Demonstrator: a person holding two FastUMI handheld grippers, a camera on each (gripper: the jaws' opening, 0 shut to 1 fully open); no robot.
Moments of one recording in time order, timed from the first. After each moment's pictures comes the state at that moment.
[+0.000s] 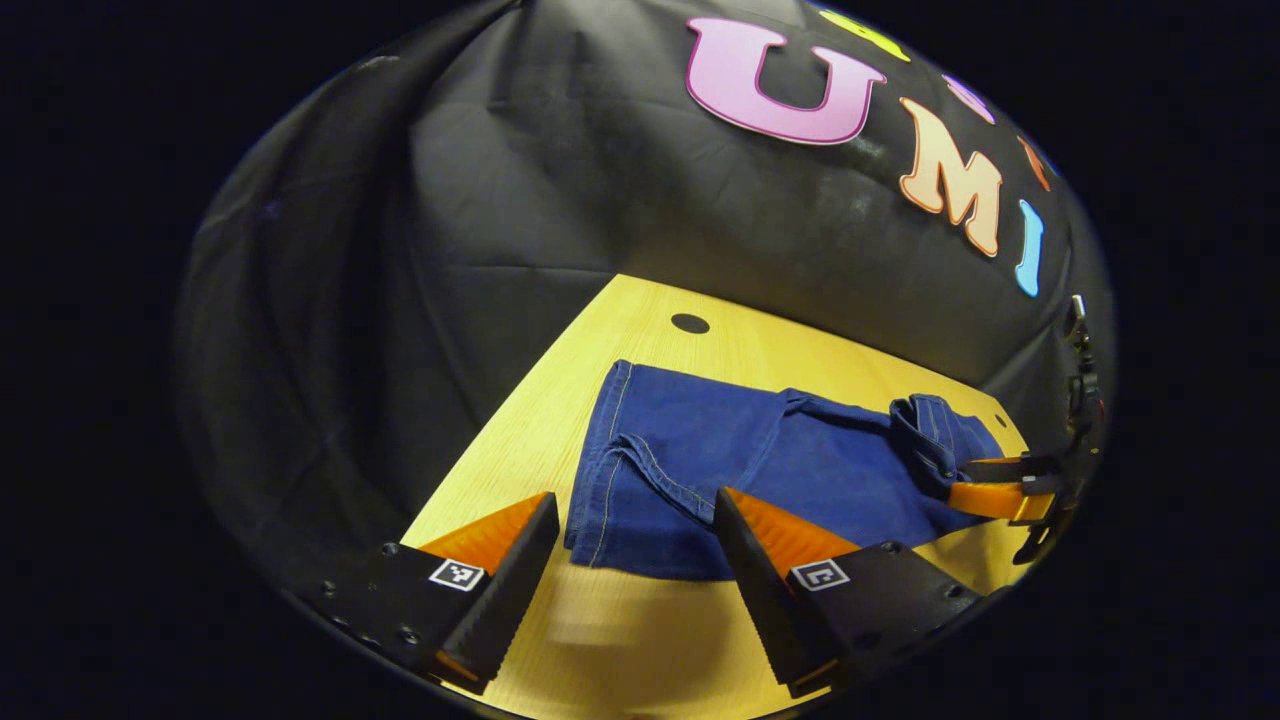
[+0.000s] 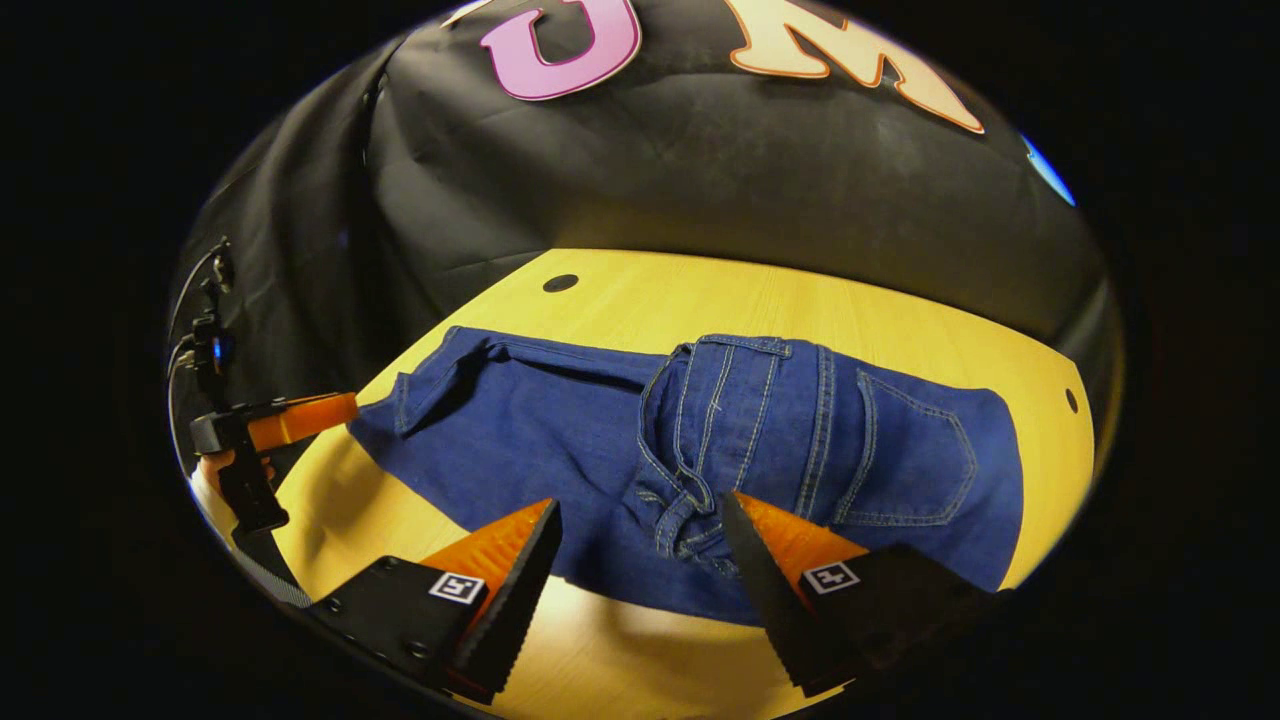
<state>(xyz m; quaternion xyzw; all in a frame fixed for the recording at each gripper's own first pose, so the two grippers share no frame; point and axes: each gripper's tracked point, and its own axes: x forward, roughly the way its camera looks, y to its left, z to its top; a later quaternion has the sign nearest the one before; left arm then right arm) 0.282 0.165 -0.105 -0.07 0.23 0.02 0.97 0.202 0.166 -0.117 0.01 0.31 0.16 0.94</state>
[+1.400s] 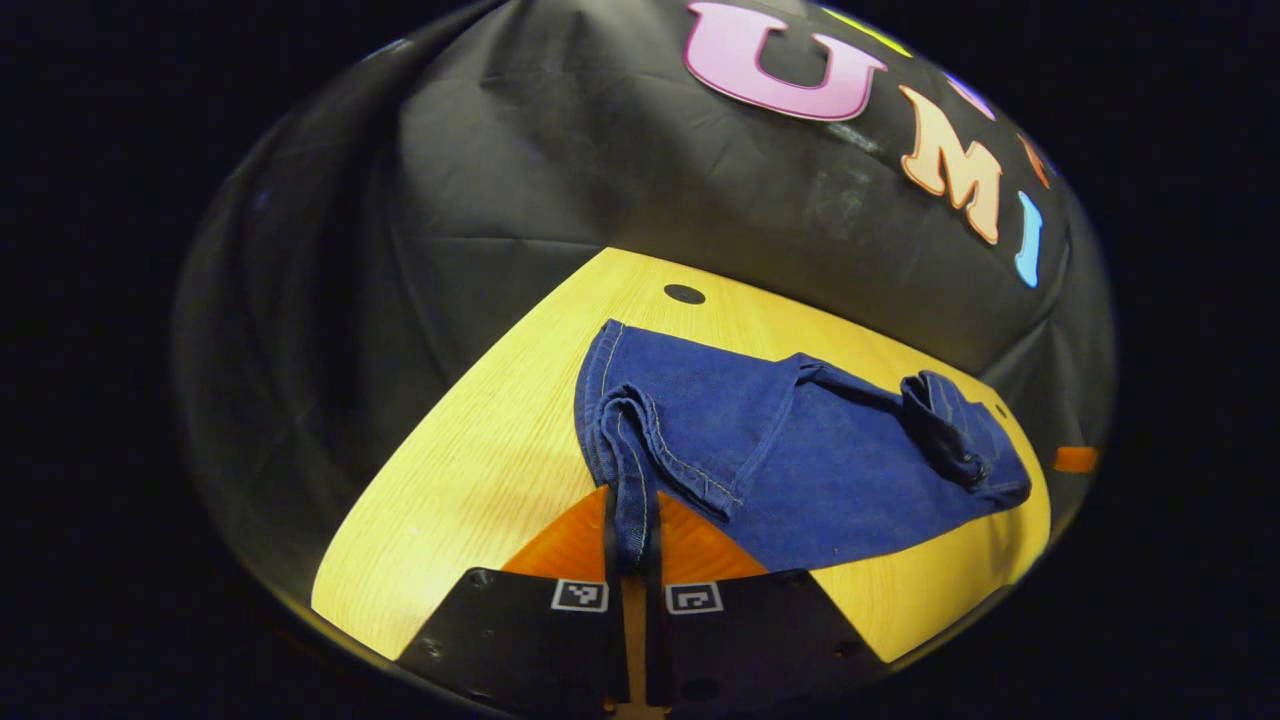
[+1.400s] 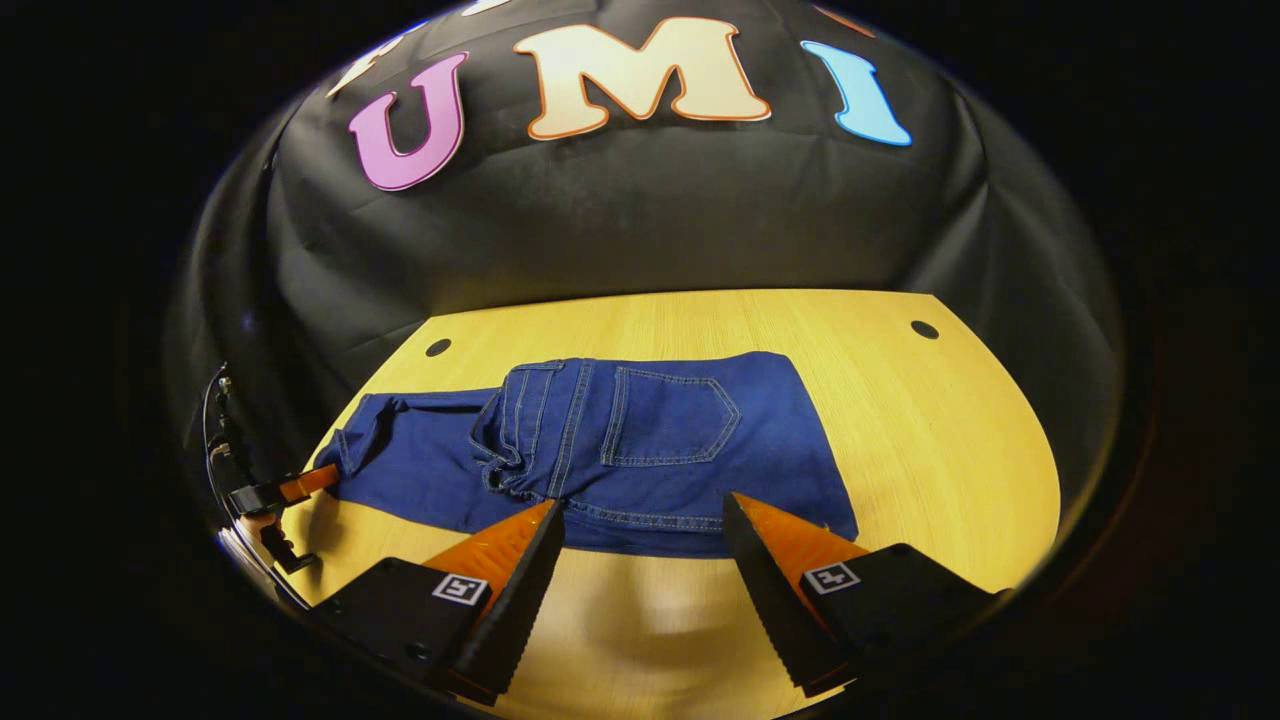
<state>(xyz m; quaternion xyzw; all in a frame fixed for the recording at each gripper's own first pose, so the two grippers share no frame) 0.297 0.161 -0.142 -0.10 0.24 0.02 0.96 0.138 0.018 -0.074 0.08 0.28 -0.02 0.96</state>
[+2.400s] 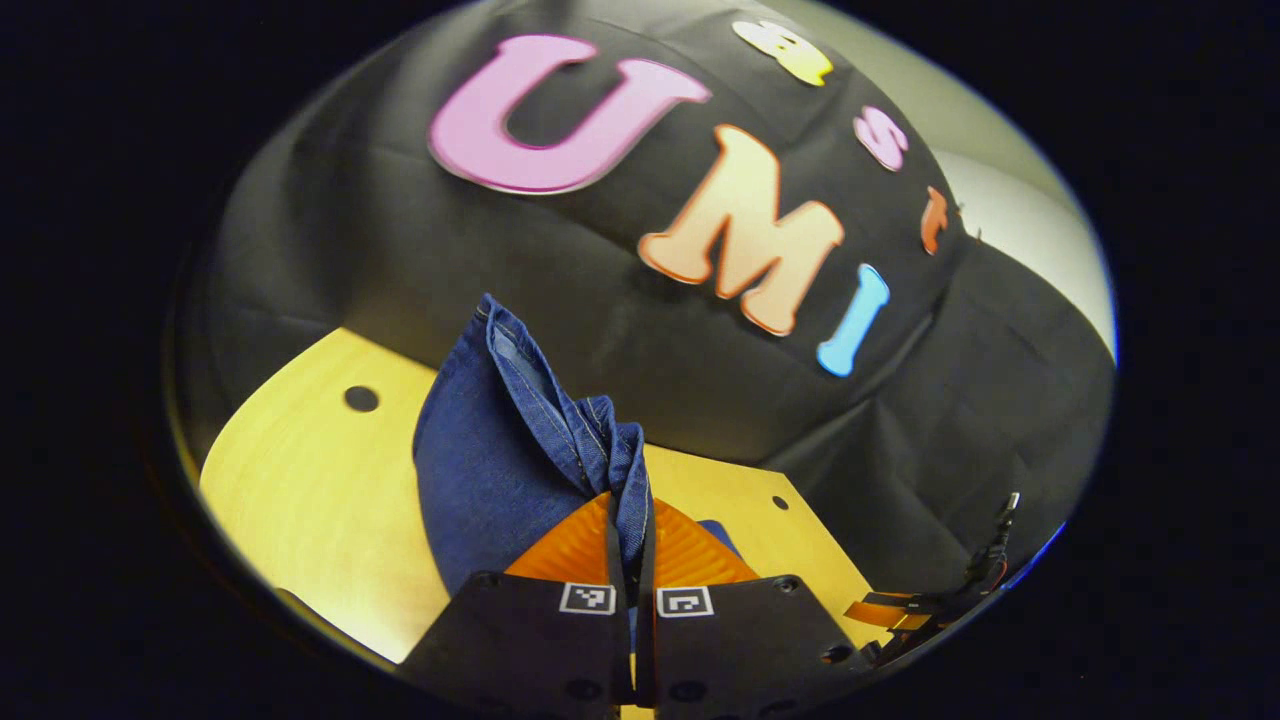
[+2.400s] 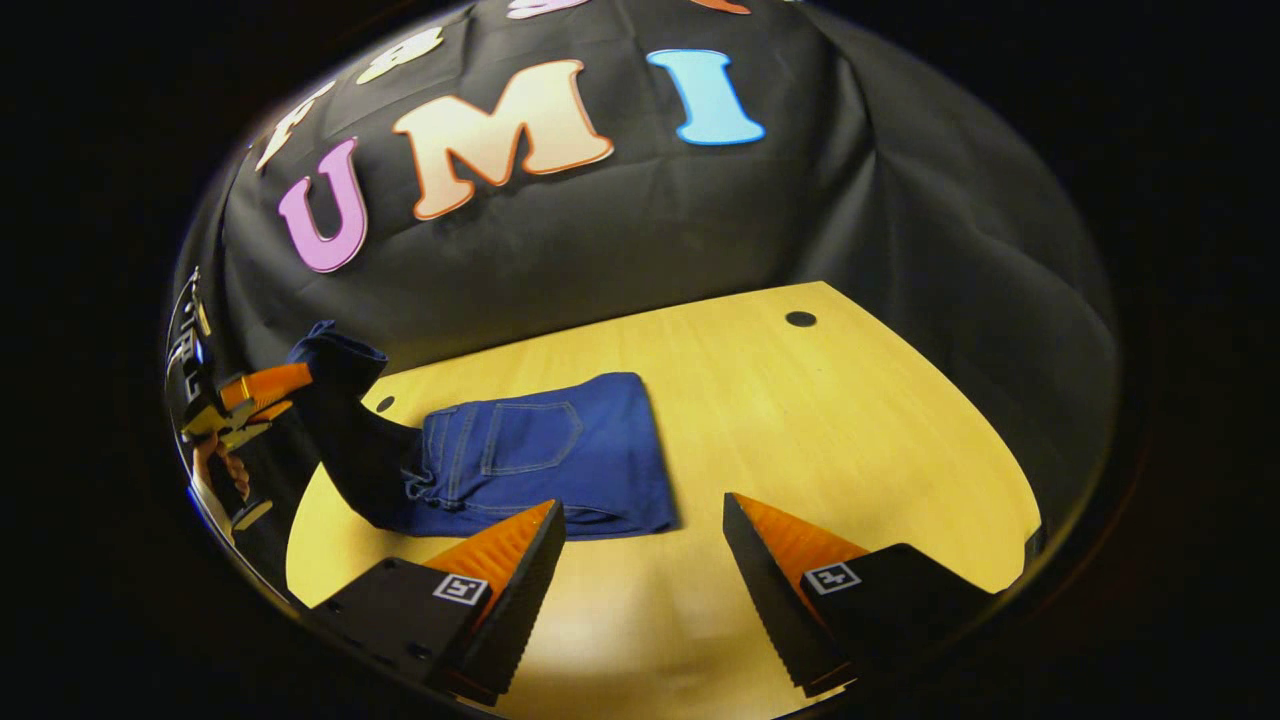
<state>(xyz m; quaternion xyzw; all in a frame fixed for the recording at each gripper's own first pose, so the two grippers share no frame) 0.332 -0.184 0.058 -0.14 0.14 -0.23 0.95 0.061 -0.154 -0.047 0.15 0.24 -0.09 0.96</state>
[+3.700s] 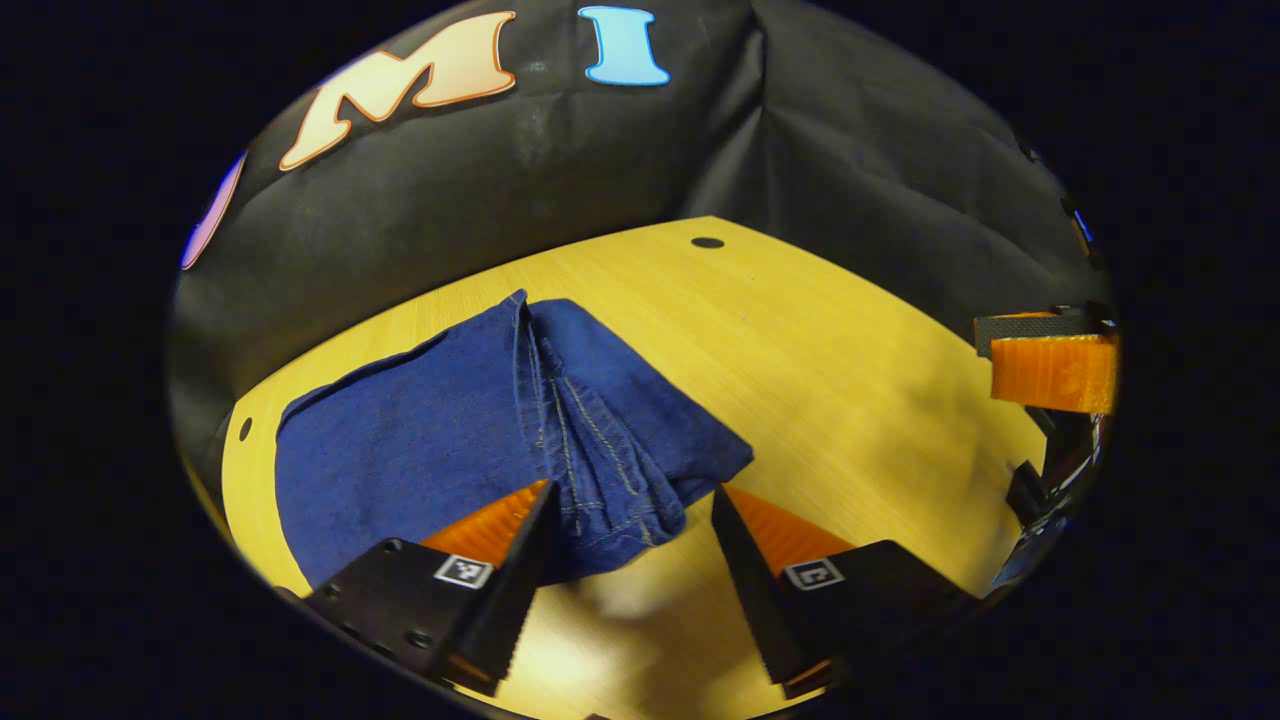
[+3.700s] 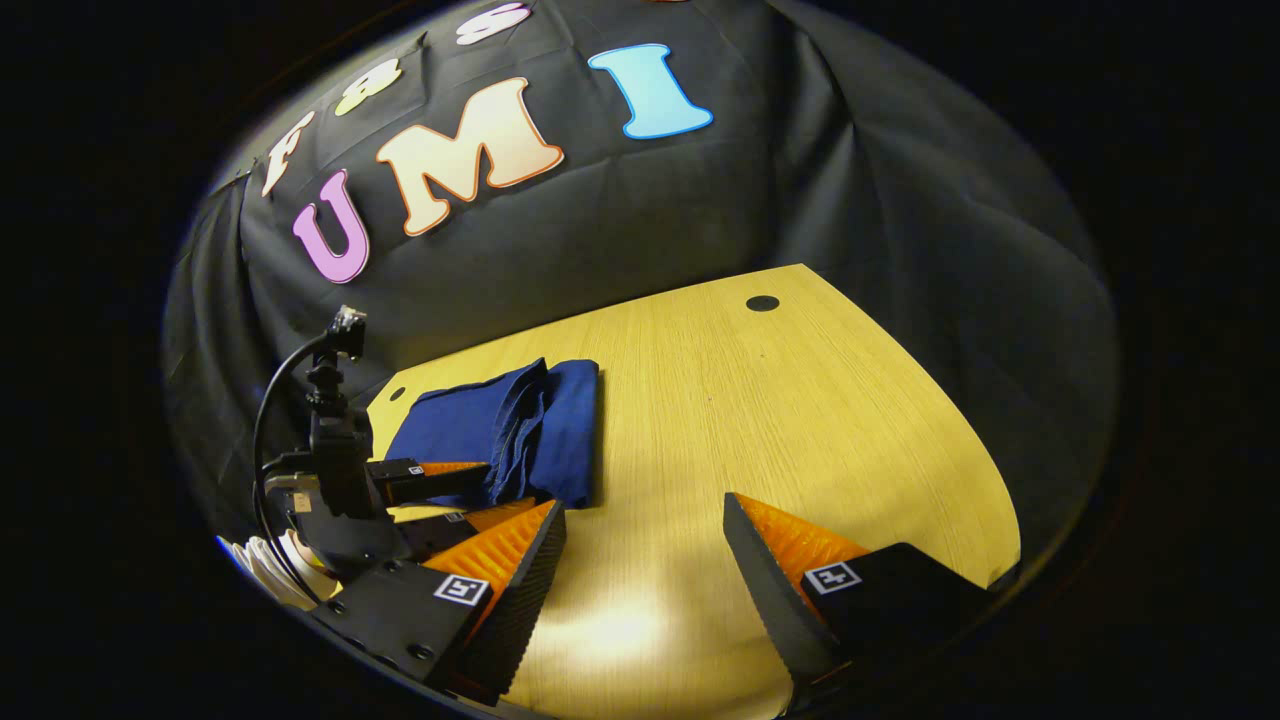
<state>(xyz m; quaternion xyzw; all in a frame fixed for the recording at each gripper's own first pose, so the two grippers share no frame) 0.246 -0.396 -0.177 0.17 0.27 -0.26 0.91 0.024 -0.236 -0.068 0.16 0.24 -0.02 0.96</state>
